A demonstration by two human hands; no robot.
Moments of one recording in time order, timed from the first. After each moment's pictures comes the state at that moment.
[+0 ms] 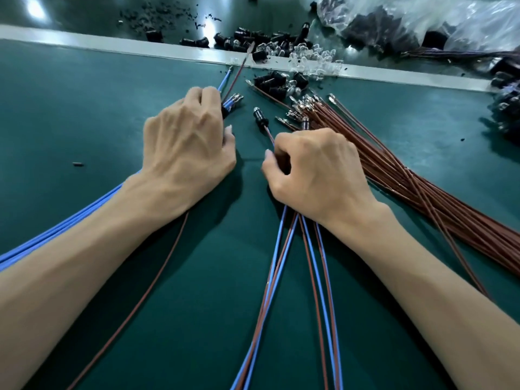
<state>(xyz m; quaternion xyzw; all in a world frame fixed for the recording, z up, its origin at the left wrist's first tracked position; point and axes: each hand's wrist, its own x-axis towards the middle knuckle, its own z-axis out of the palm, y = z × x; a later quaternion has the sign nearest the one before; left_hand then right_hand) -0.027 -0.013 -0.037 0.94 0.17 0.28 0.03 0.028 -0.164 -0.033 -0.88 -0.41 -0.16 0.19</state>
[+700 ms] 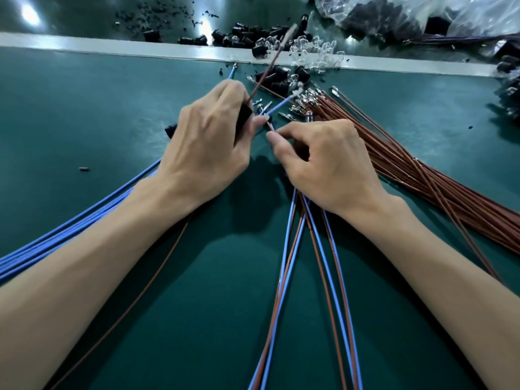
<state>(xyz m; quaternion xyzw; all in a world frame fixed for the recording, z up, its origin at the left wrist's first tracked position) -0.023 -0.016 -0.038 0.91 0.00 0.35 0.22 0.036 -0.166 -0.034 -0.86 -0.39 -0.12 0.29</state>
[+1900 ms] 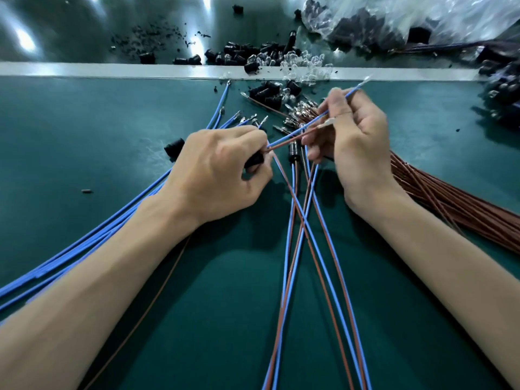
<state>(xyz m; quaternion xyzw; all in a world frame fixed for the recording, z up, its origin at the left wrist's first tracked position) -0.029 -0.020 -0.033 0.92 -0.13 0.32 0.17 0.050 -0.167 -0.022 -0.66 -0.18 0.03 0.73</state>
